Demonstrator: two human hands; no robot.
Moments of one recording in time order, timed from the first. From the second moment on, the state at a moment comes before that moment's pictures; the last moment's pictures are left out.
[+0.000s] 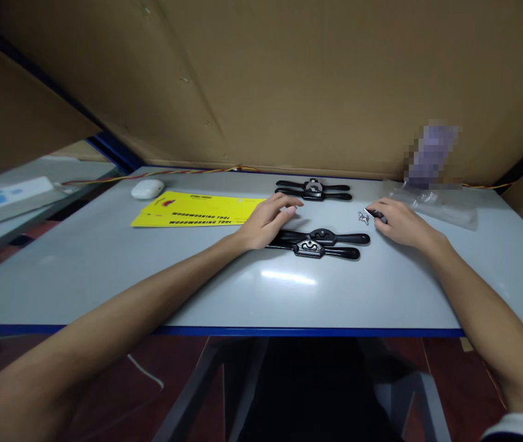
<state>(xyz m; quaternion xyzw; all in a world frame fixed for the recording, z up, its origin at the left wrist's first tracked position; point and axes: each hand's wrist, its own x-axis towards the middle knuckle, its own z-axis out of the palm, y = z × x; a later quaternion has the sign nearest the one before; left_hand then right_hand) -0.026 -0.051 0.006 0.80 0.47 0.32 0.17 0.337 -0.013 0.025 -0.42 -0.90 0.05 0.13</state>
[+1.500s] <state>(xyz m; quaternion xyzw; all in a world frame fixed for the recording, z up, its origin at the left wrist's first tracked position) -0.066 -0.018 0.001 0.87 0.47 0.15 0.08 0.306 -0.015 0.016 -0.40 -0.91 0.00 0.14</state>
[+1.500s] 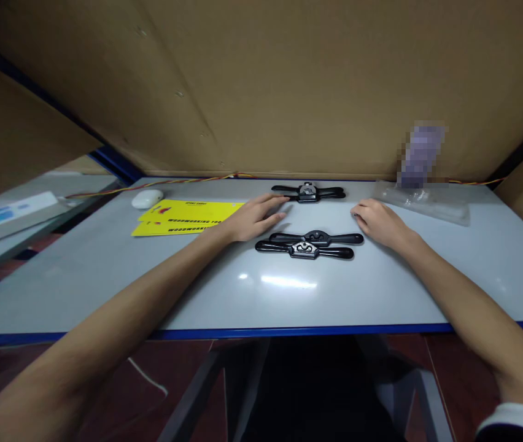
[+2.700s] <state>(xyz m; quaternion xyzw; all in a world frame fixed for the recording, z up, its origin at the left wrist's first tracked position) -0.039 -0.041 0.013 0.89 0.40 0.19 0.13 0.267 -0.051 0.019 -0.36 -0.89 0.09 0.25</state>
